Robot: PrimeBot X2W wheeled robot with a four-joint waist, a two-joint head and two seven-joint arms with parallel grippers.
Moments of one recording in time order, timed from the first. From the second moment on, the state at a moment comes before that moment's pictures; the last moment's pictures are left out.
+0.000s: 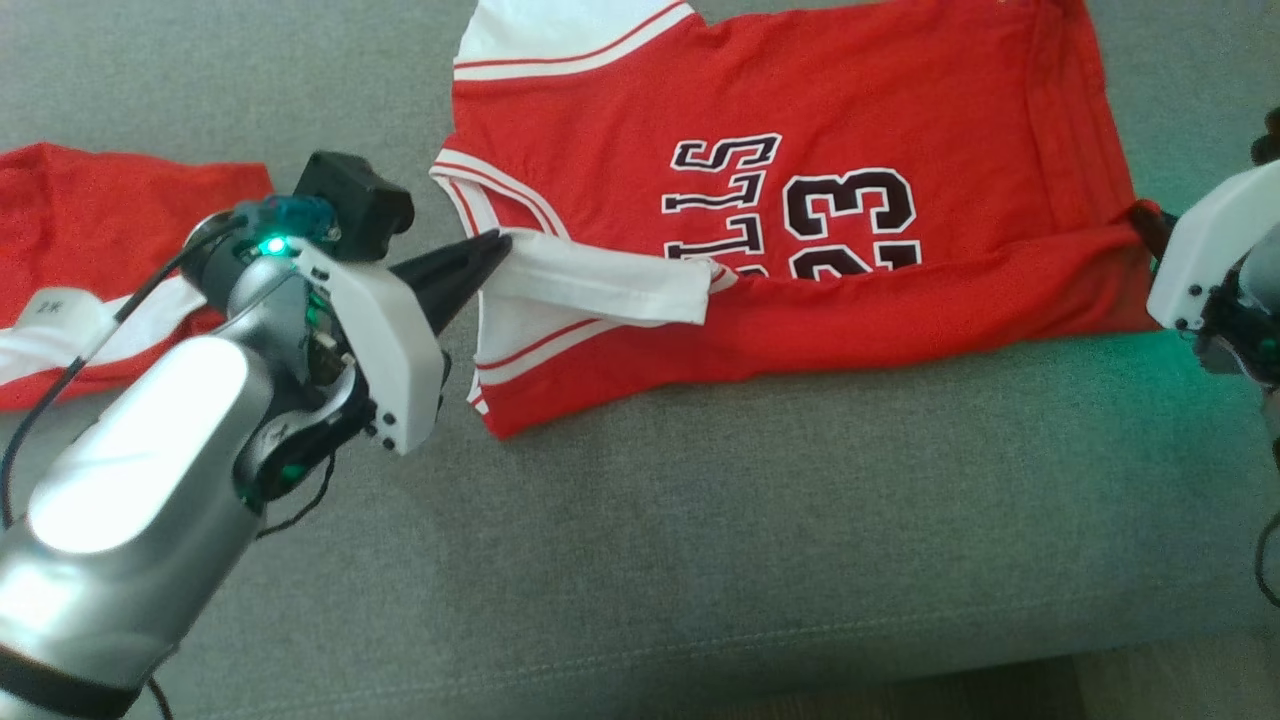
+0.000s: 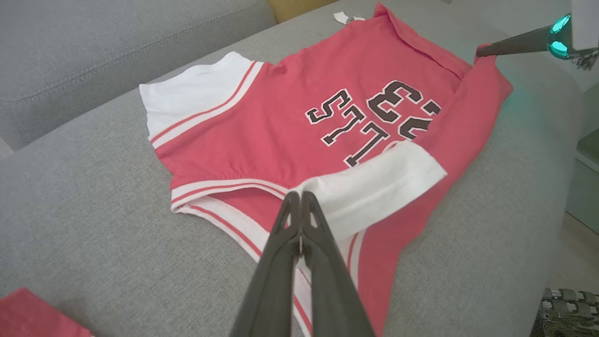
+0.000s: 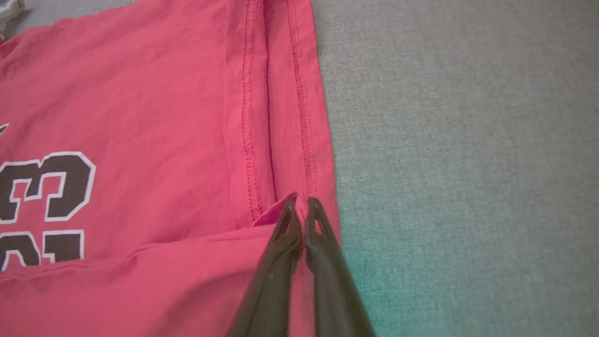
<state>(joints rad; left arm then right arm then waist) -0.70 0.52 -0.79 0.15 -0.70 -0.12 0.30 -0.77 -0.44 0.26 0.81 0.57 0.12 0.53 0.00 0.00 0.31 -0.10</state>
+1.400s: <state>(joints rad) -0.17 0.07 -0.33 0.11 -0.36 0.19 -0.26 -0.16 -0.18 0.01 0.18 0.31 0.12 -0.25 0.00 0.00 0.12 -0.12</state>
